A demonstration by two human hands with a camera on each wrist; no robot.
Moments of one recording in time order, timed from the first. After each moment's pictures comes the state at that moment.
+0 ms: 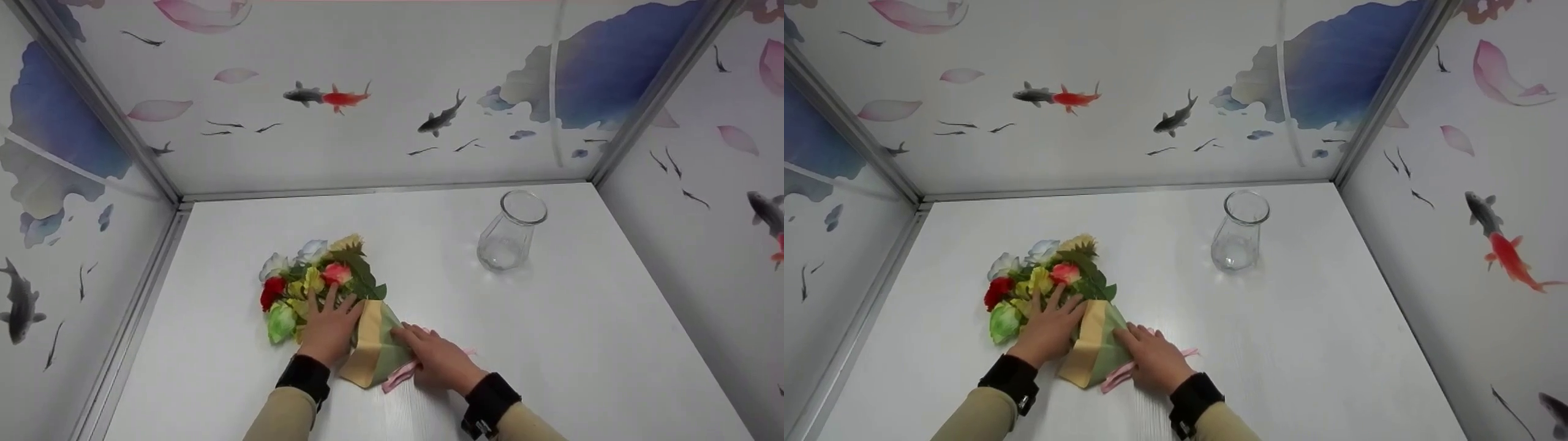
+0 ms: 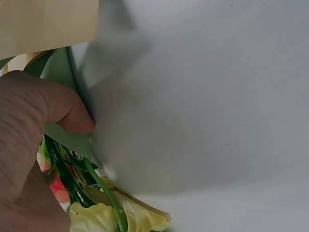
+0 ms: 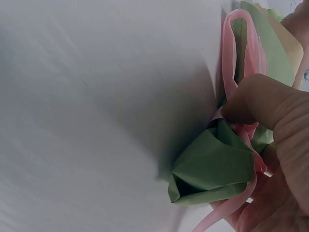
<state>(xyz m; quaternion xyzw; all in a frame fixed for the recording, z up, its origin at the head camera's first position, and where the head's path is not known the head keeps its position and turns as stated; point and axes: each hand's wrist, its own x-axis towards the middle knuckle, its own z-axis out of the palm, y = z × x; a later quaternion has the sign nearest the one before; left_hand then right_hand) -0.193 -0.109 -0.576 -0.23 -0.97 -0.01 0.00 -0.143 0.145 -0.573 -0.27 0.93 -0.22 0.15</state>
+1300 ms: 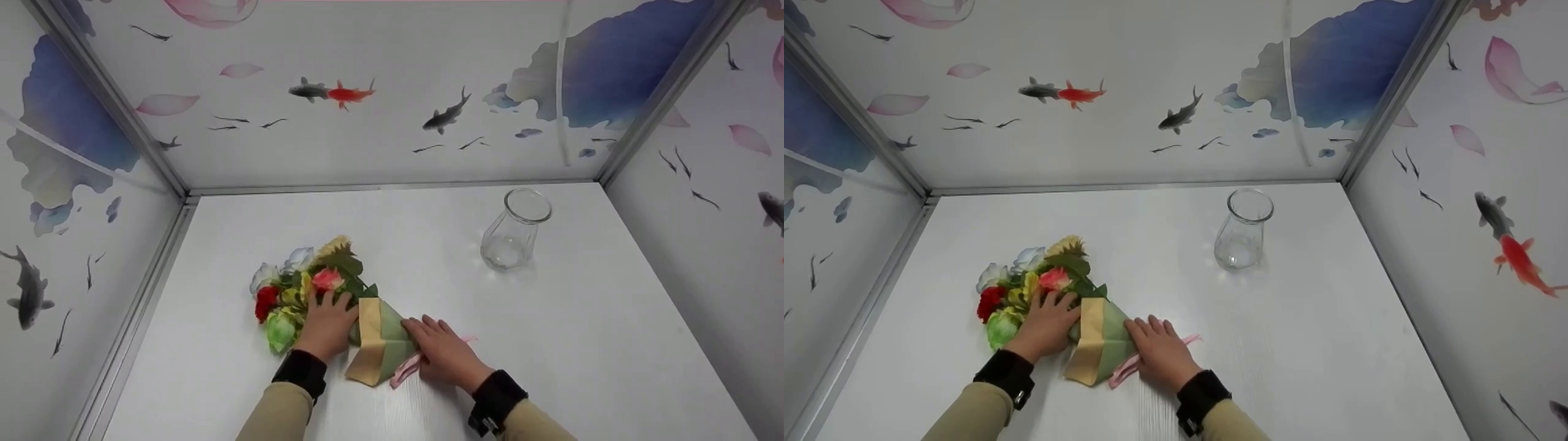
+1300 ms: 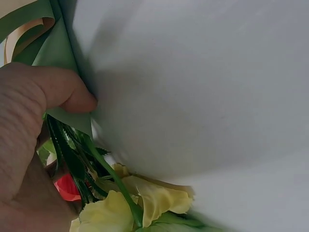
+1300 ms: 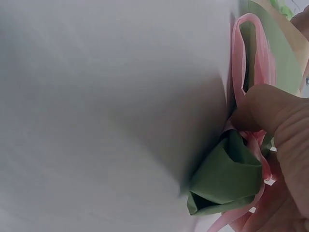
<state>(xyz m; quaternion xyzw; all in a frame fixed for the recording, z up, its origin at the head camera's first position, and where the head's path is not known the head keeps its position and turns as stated) -0.192 -0.111 -0.578 -0.24 -0.97 -0.01 0.02 -0.145 0.159 -0.581 -0.28 0.94 -0.18 0.08</state>
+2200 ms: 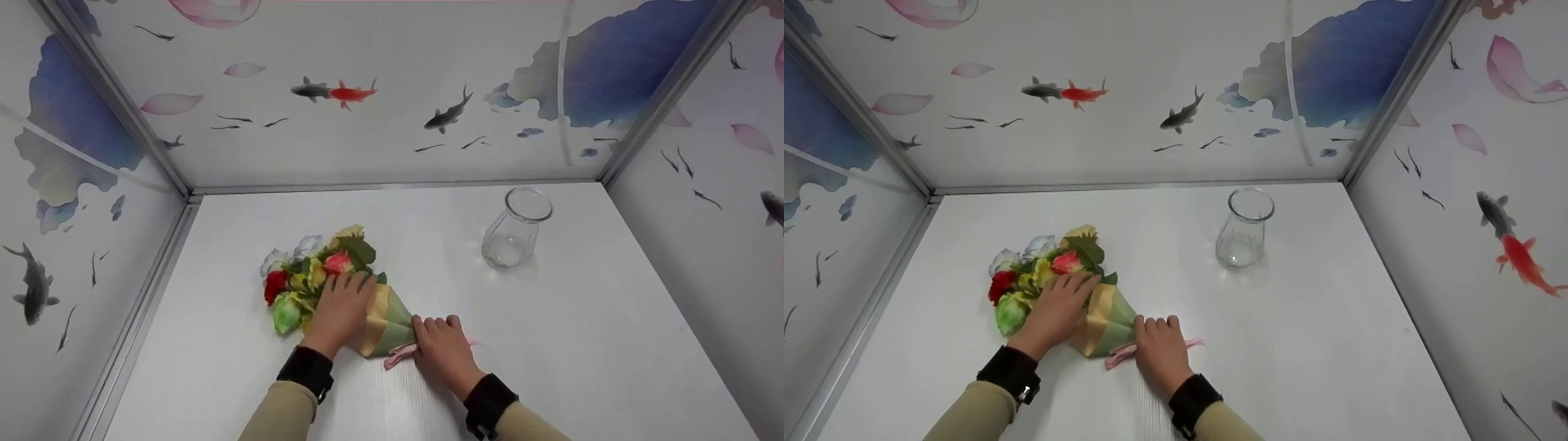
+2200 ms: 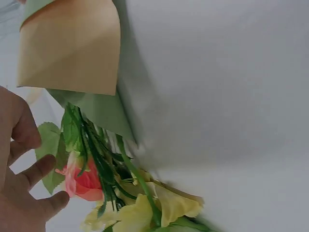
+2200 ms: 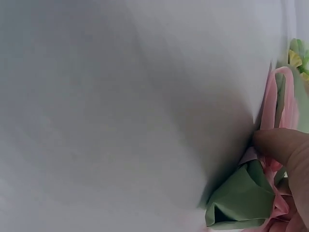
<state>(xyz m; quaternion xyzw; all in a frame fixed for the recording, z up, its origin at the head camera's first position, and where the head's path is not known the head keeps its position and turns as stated) -0.197 -0.085 -0.543 -0.24 -0.97 -0.06 0.03 -0.139 0.146 -0.595 -0.25 0.95 0.00 -0.19</state>
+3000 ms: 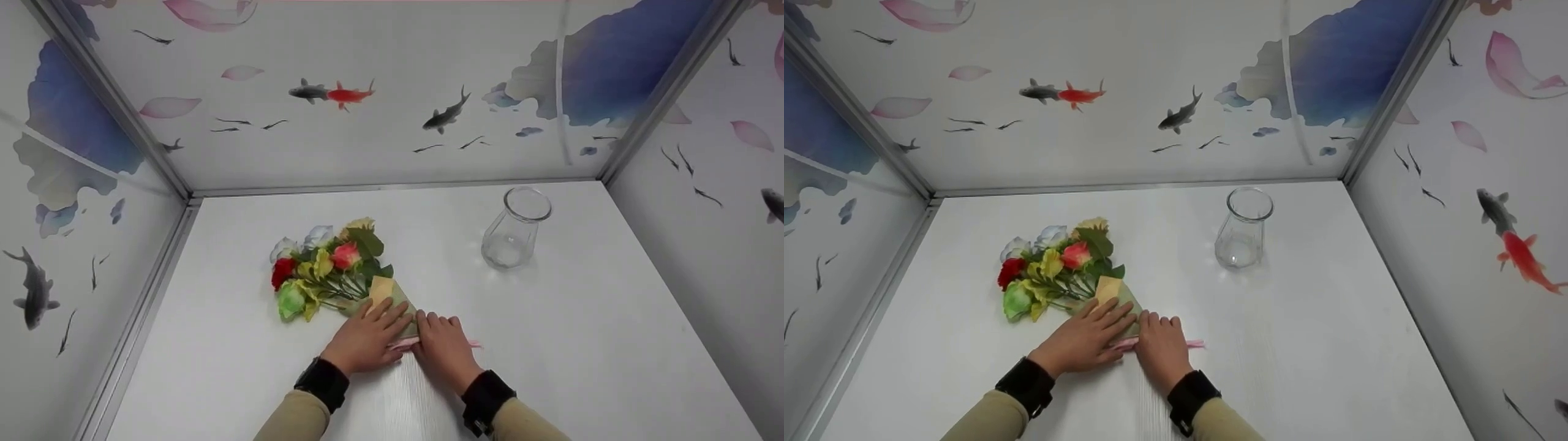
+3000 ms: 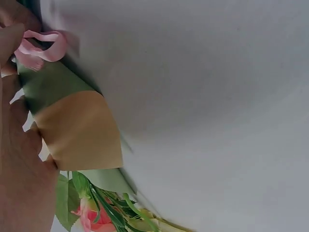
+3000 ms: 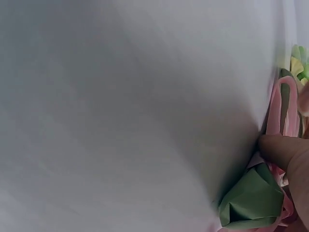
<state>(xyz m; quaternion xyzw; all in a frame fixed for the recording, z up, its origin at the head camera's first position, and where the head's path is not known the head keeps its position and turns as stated) -0.173 -0.061 -0.568 -0.41 -0.91 0.03 0.00 -0.145 0.143 -0.594 -0.20 0.97 -0.03 -0.12</state>
